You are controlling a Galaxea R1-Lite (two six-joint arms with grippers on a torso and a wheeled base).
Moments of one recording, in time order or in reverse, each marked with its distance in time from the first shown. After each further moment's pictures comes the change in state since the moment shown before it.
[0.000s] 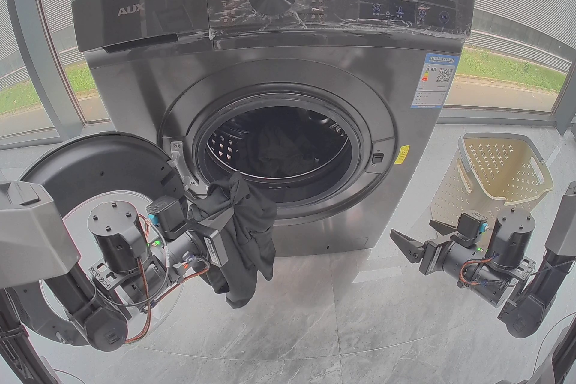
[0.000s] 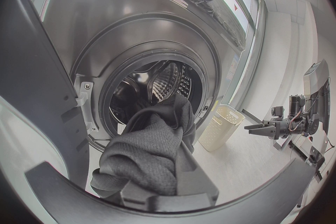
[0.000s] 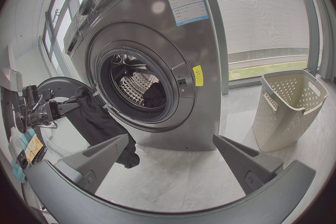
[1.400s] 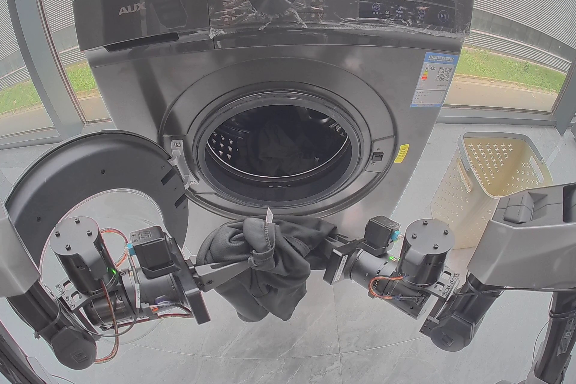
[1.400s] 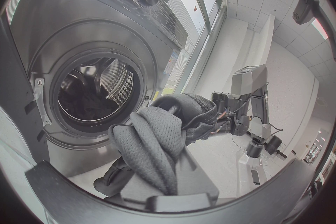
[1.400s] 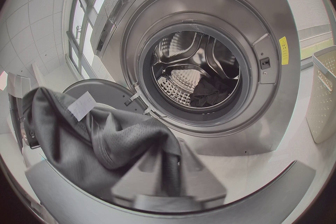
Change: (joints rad) left arm -0.006 -0.162 0.181 0.000 -0.489 0.016; right arm 0.298 0.247 -0.367 0.000 -0.013 0.143
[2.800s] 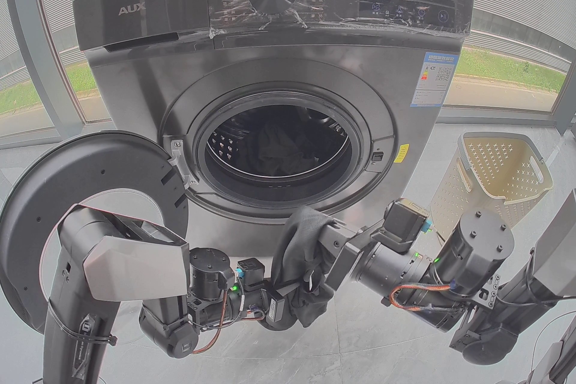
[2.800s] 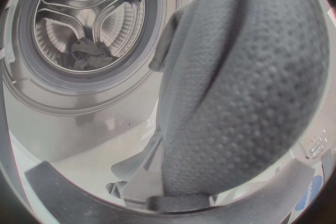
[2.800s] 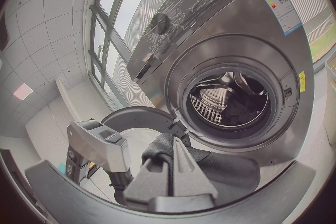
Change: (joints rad) left arm -0.072 0.666 -0.417 0.000 0.158 0.101; right arm 0.147 -0.257 0.060 0.001 -0.011 0.044
